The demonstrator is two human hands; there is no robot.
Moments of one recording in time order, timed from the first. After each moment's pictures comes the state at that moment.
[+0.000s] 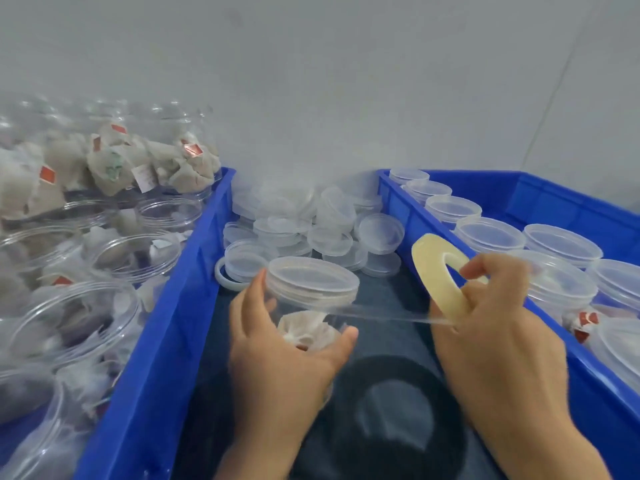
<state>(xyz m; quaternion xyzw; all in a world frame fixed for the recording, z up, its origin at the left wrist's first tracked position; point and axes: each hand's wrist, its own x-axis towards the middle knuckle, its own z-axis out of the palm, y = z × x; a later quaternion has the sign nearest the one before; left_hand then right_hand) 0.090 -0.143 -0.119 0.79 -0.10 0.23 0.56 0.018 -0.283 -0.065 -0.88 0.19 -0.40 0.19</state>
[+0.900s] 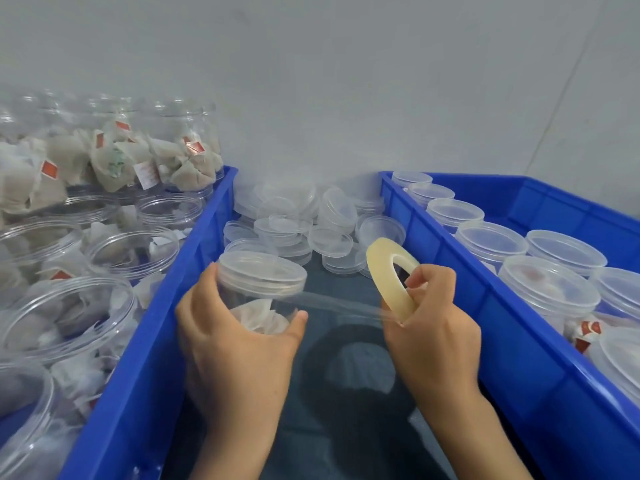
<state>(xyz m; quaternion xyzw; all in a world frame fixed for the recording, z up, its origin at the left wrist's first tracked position) 0.102 -0.133 -0.117 0.83 0.04 0.30 0.47 0.065 -0.287 -0.101 -0.85 0.12 -0.48 0.18</state>
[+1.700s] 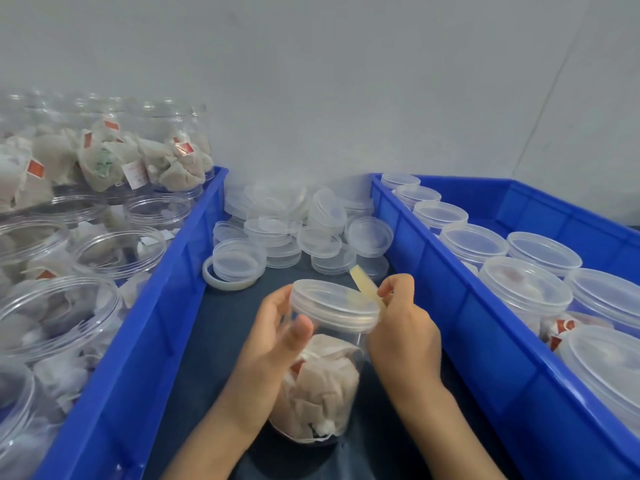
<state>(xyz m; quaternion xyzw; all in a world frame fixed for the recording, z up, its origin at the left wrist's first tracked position) 0.094 -0.138 -0.115 0.59 -0.23 -0.12 0.77 0.074 -0.299 -0.120 -0.91 0.16 -0.31 0.22</state>
